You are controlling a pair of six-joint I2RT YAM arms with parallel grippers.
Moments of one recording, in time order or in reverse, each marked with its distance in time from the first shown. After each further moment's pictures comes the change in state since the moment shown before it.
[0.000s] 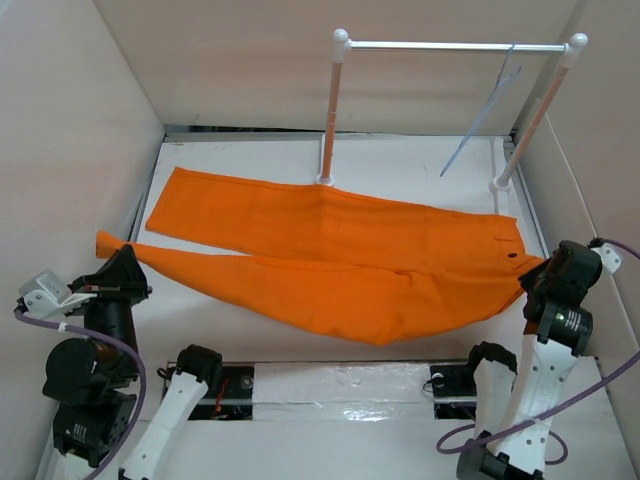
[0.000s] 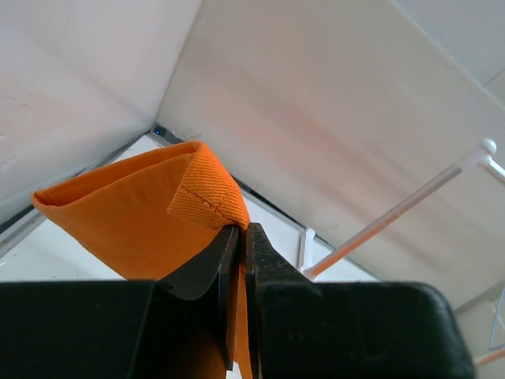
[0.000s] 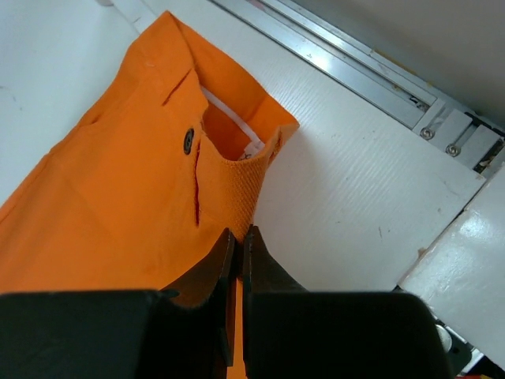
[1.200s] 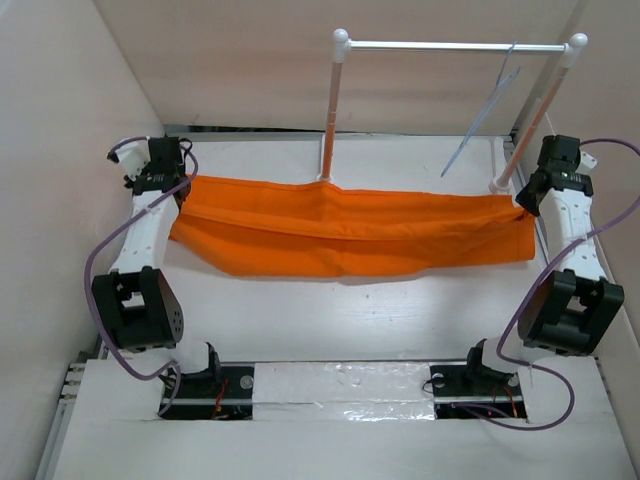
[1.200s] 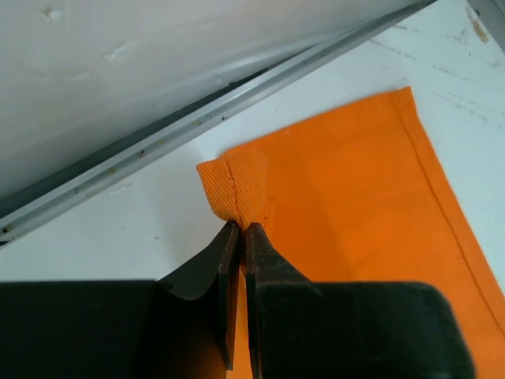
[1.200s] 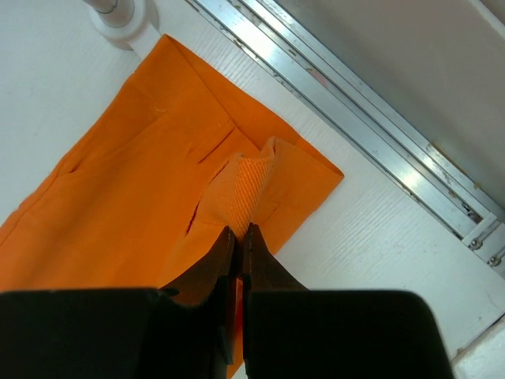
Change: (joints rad) left arm 0.438 1.286 0.246 0.049 -0.110 -0.202; right arm 0.174 0.921 0.533 0.136 0.156 -0.004
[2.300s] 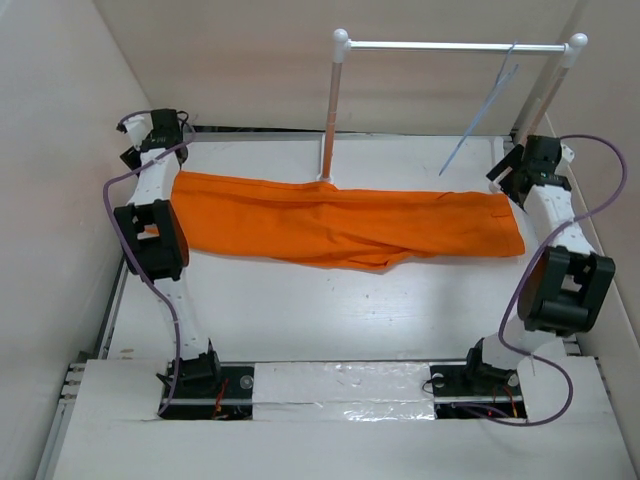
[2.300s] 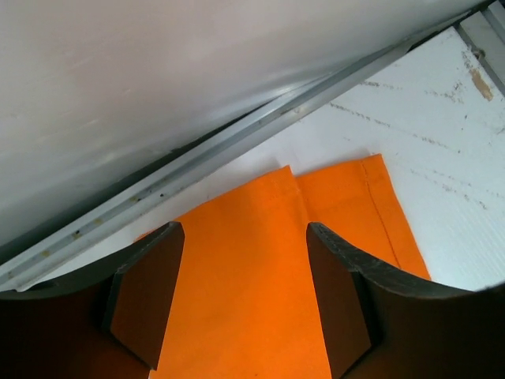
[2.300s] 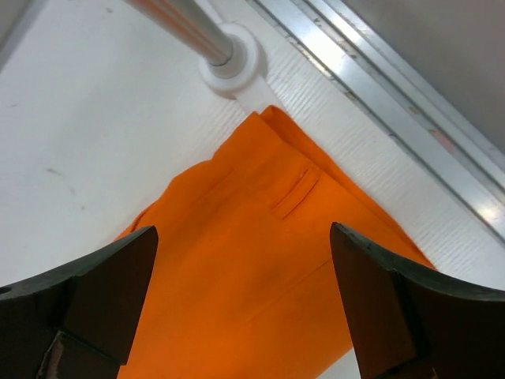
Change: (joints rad) left arm 0.058 0.620 0.611 -0.038 0.004 0.093; right arm 0.050 0.195 0.010 0.296 -0.097 0.053
